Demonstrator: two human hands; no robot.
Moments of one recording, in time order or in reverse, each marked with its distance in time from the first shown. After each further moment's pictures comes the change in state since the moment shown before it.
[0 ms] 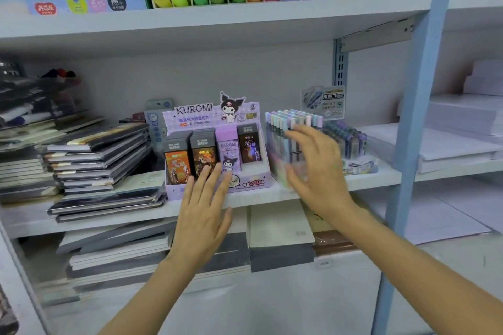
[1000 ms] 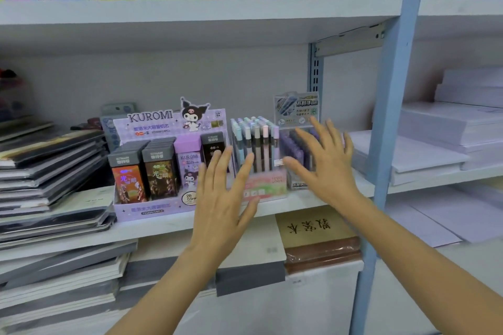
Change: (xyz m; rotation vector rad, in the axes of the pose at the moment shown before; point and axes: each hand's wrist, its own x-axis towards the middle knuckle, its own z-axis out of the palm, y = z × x) left_hand 0.075 0.078 0.024 -0.179 0.183 -0.004; right_hand 0.015 0.100 -0.013 -0.220 -0.178 0.205
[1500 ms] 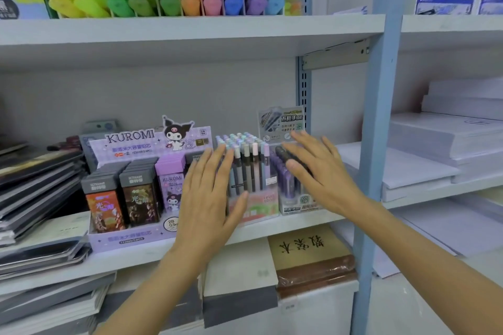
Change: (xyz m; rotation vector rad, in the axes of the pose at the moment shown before) left_hand 0.039 -0.004 -0.002 -0.006 0.011 0.025; right_hand 0.021 0.022 -0.015 0.180 -0.116 -0.133
